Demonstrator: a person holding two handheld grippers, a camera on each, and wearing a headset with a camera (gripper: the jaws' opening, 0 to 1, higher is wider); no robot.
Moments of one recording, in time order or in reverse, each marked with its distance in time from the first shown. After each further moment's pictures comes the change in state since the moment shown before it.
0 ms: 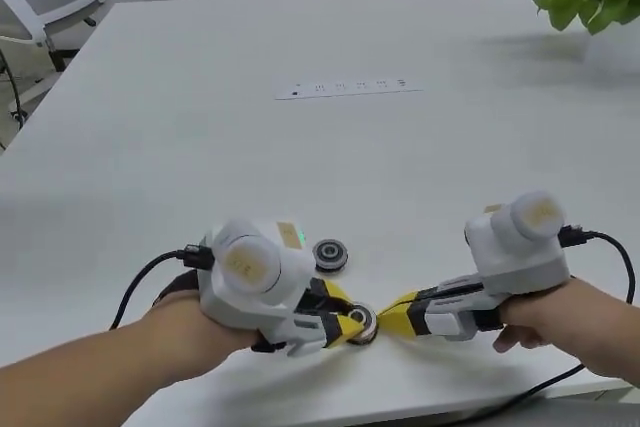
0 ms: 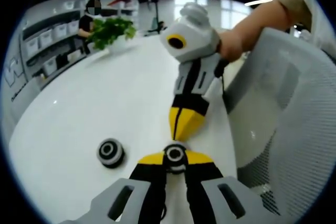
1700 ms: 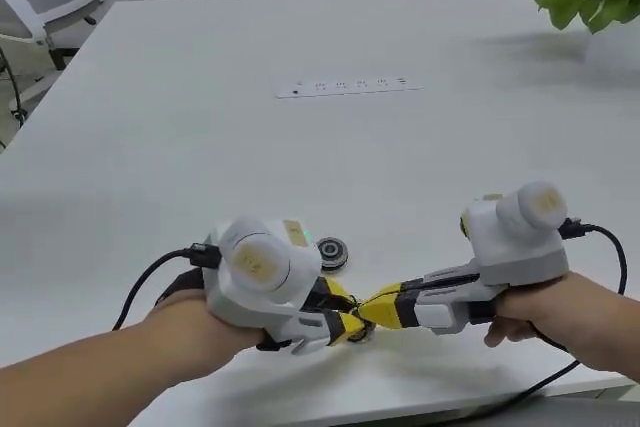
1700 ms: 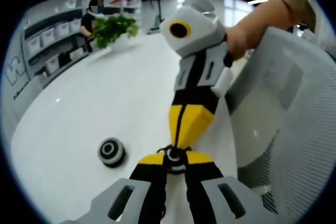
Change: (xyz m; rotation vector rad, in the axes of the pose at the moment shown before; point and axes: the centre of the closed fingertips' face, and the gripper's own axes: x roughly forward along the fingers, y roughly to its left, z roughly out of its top) left arm 0.001 0.000 0.000 -0.008 0.017 0.024; right arm 0.003 0.029 0.017 -0.049 -0.055 0.113
